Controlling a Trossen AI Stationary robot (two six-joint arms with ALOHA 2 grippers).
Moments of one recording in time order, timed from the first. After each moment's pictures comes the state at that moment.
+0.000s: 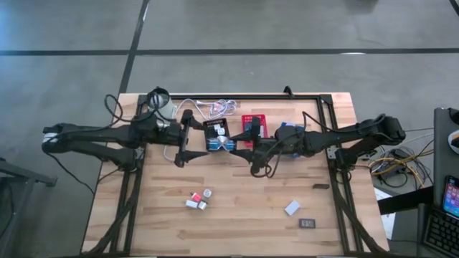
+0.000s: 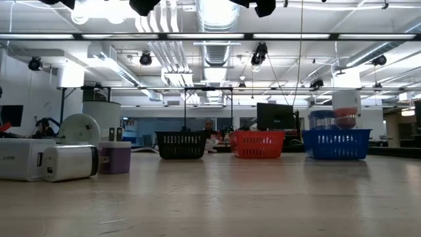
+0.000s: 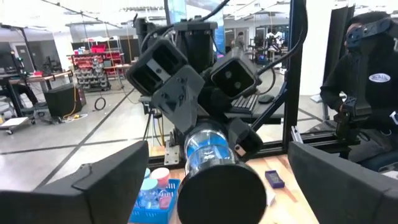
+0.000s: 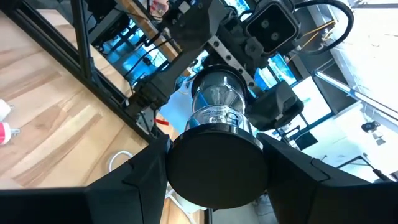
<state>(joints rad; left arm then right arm) 0.06 0.93 0.71 0.33 0.19 0.06 0.09 1.44 0.98 0.40 0.13 -0.83</state>
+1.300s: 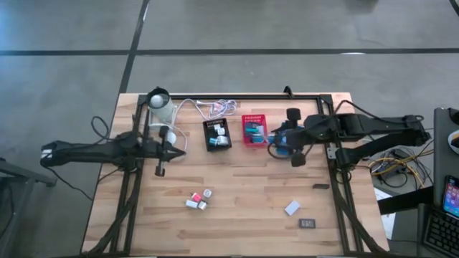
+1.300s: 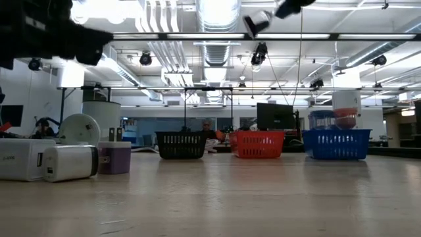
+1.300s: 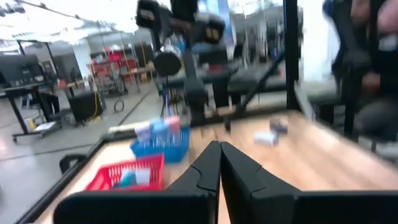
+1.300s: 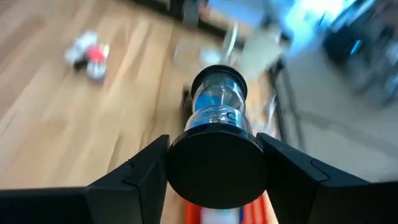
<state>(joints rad) 0.06 0.37 0.11 0.29 0.13 0.14 0.09 1.05 1.13 -0.65 0.21 -0.29</state>
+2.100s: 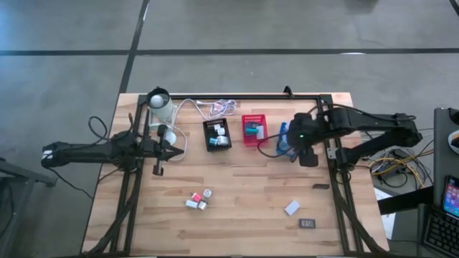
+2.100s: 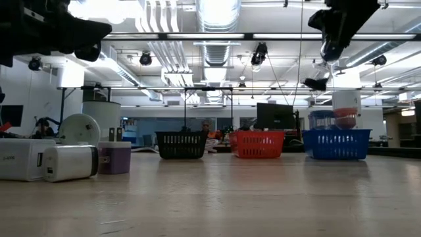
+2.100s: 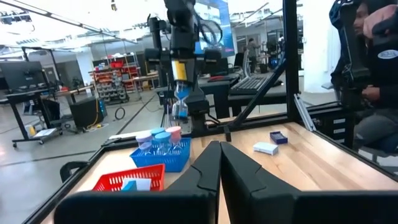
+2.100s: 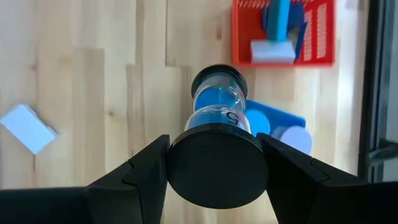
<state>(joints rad) 0.06 0.35 0.11 0.30 0.13 0.13 0.00 1.21 1.29 -1.33 0.13 -0.04</state>
